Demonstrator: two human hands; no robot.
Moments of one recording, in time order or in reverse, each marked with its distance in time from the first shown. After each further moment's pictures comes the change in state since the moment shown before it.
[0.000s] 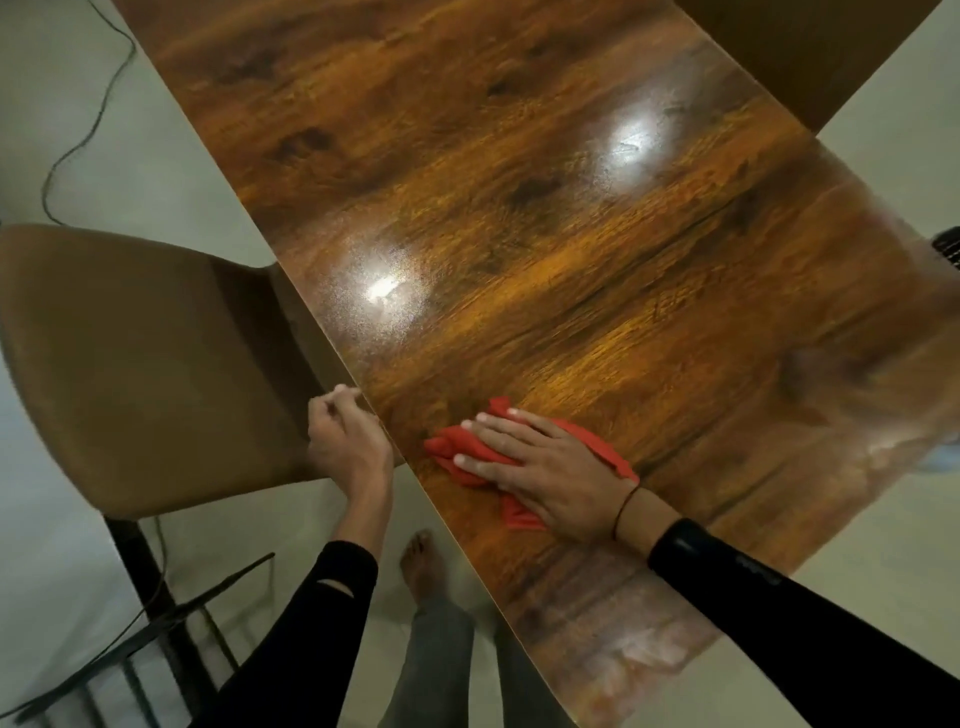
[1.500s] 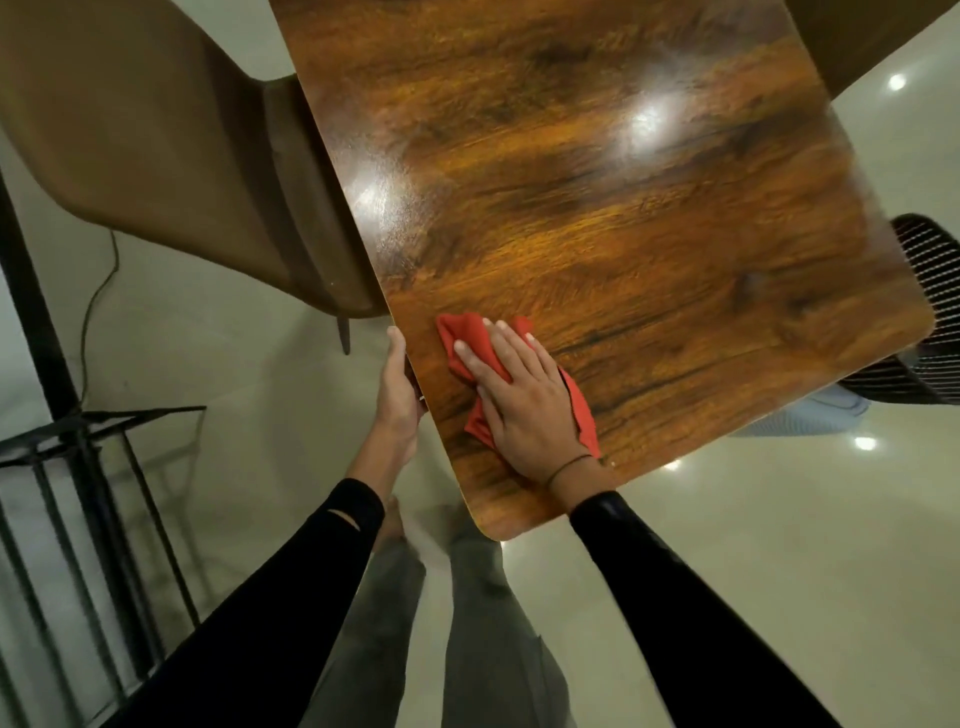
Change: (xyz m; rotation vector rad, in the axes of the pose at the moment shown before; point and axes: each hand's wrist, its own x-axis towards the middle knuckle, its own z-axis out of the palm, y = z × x) left_hand -0.153 -0.098 -0.041 -0.480 -0.697 -0.428; right_hand -0.087 -0.080 0.044 -0.139 0.133 0.362
